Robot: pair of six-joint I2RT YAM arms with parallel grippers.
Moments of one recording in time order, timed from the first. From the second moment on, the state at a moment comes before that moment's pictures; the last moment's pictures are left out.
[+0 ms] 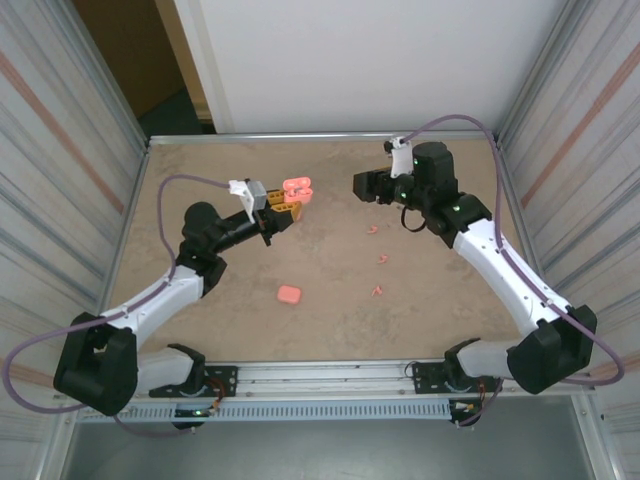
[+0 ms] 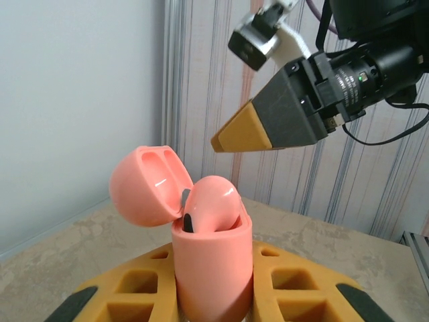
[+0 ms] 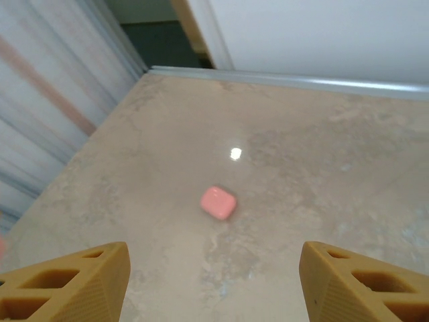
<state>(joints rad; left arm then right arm) -0.41 1.21 0.64 0.73 0.69 -0.16 0.42 1.29 1.22 -0.37 -0.25 0.29</state>
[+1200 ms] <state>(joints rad) -0.41 1.12 0.64 0.64 0.68 -0.12 0.39 1.73 1.18 -0.81 -0.04 0.36</state>
